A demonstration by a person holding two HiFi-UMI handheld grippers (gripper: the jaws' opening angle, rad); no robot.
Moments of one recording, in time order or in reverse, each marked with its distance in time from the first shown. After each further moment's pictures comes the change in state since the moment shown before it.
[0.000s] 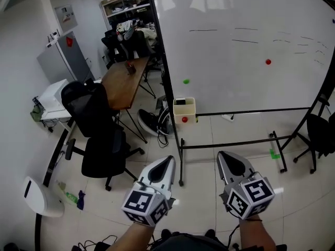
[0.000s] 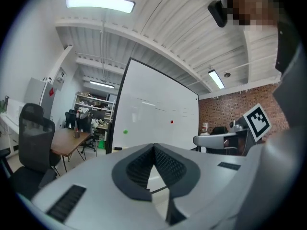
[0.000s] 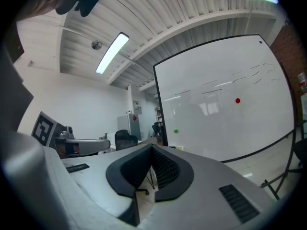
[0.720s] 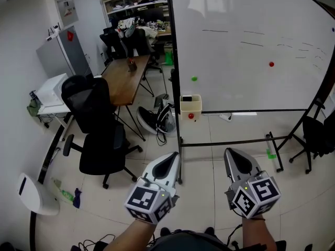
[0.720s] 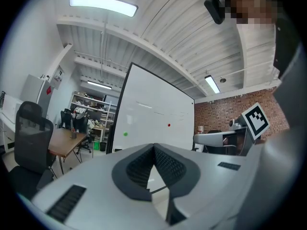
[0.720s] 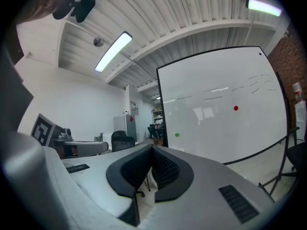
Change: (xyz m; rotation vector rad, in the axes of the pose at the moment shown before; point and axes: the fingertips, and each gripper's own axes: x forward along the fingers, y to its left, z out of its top) left arm -0.057 0.036 0.007 -0.002 -0.037 -0.054; right arm -0.002 0.068 0.008 -0.041 -0.036 -0.060
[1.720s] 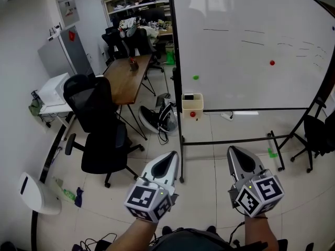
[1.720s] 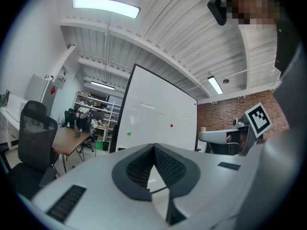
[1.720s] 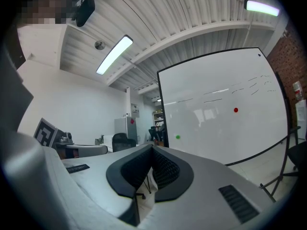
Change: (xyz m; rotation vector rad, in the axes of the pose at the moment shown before) left arm -0.015 0.006 -0.001 -0.025 -0.008 0.031; right arm -0.010 0.005 0.007 -0.007 -0.018 0.003
